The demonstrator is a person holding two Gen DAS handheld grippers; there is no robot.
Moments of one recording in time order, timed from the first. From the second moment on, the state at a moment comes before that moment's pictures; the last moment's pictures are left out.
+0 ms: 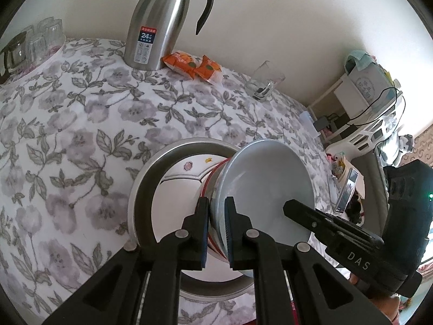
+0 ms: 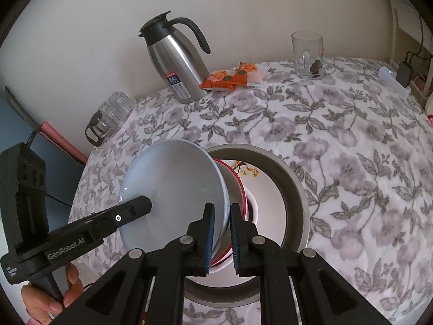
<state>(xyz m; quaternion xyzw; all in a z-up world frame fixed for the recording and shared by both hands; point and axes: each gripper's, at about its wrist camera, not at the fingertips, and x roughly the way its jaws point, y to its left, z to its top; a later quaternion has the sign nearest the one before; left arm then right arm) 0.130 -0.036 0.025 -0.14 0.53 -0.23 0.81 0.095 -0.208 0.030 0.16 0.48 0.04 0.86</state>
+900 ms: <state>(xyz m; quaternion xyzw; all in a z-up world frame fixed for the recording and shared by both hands) 0.130 -0.032 0.034 -0.13 0.52 -0.22 0.82 0.095 -0.209 0.032 0.15 0.48 0.03 0.86</state>
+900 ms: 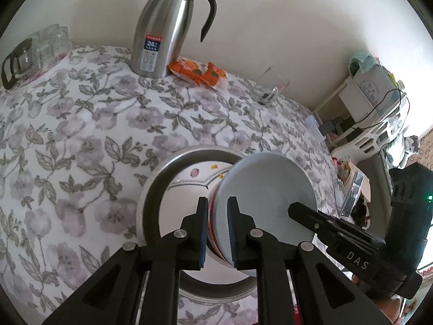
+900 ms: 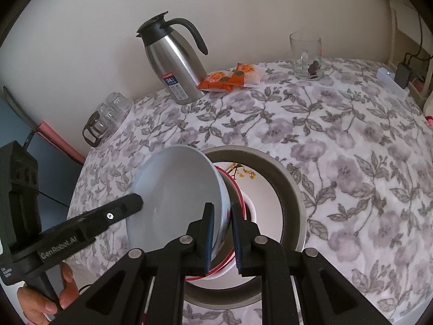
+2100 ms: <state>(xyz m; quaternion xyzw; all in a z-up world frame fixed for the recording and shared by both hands) 0.128 -0.038 0.033 -0.12 0.51 -0.21 0.82 0.087 -0.216 0.052 0.15 0.45 0.02 0.88</state>
